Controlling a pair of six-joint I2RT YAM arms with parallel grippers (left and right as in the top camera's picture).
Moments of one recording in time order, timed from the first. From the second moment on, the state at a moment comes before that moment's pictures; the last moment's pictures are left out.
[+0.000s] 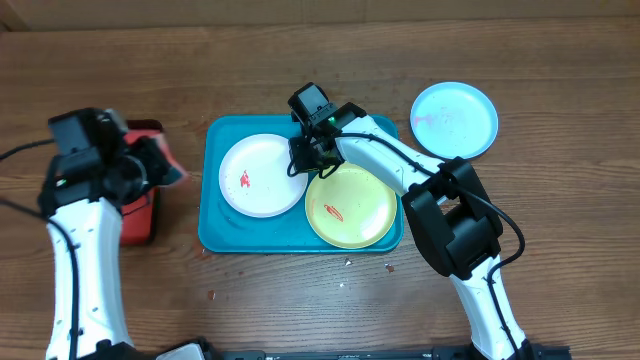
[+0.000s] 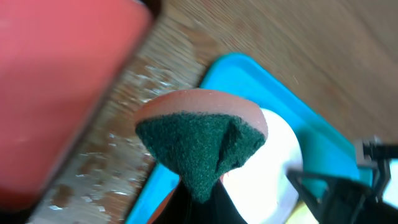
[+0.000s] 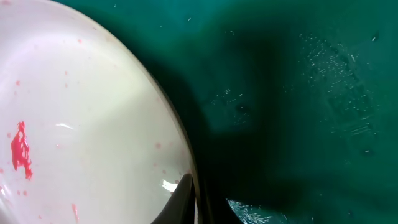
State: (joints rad) left arm 0.30 1.39 1.13 -0.75 0.27 -0.39; right arm 0.64 2.31 1.80 -0.72 -0.19 0.41
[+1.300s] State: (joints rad) left arm -0.07 1.88 1.14 -0.56 0.07 -0.44; right arm 0.64 2.31 1.79 -0.69 -0.20 0.43
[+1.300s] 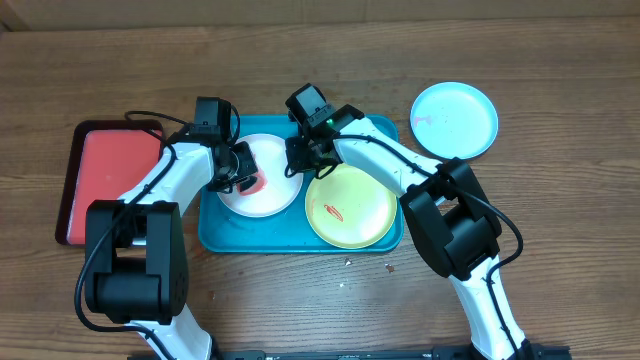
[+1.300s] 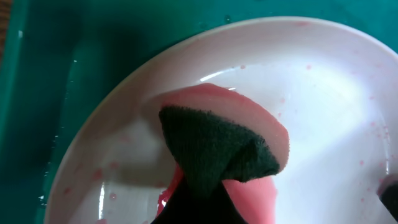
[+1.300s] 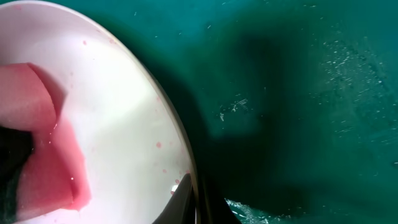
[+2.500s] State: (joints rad) left arm 0.44 1.78 1.33 -0.77 -0.14 -0.44; right arm 0.64 2.31 1.79 -0.69 -0.20 0.44
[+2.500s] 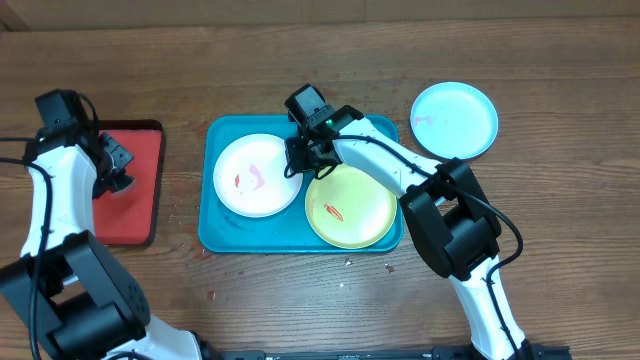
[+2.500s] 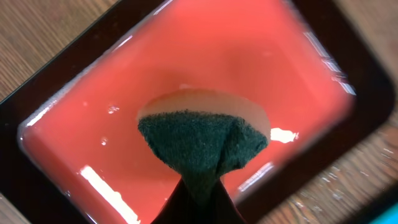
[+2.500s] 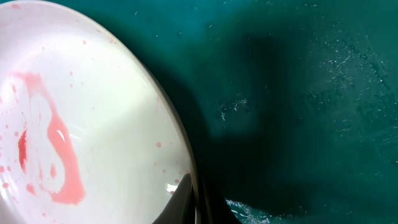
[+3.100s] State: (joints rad) left arm 0.45 2.00 1.32 -0.68 -0.12 -0.43; right arm 0.64 2.31 1.79 -0.69 -0.20 0.44
